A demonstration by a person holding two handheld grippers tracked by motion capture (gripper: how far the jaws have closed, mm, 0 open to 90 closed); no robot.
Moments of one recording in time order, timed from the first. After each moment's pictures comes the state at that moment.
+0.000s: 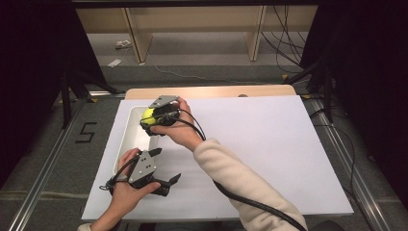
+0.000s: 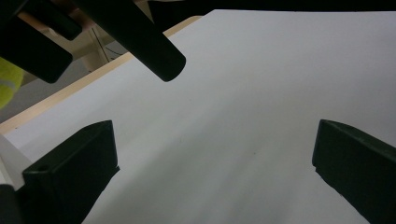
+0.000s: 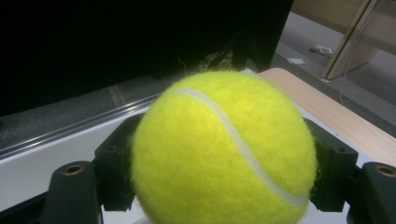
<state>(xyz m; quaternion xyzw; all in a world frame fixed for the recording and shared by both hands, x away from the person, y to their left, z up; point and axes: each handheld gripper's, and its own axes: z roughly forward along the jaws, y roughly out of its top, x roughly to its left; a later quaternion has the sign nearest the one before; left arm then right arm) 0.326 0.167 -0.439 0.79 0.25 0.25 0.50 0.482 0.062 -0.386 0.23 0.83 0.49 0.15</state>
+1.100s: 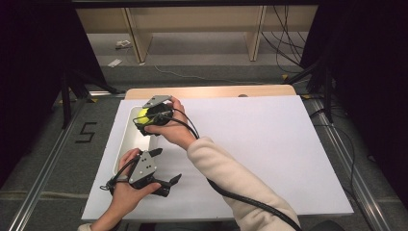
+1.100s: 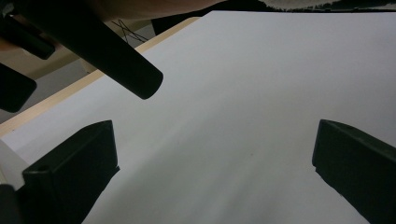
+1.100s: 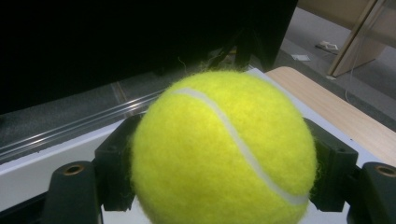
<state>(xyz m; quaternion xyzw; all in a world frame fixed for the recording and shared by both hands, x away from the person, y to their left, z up) 0.325 0.166 -0.439 0.79 0.25 0.24 0.51 0.487 0.080 -0.391 0.23 0.84 0.48 0.14</state>
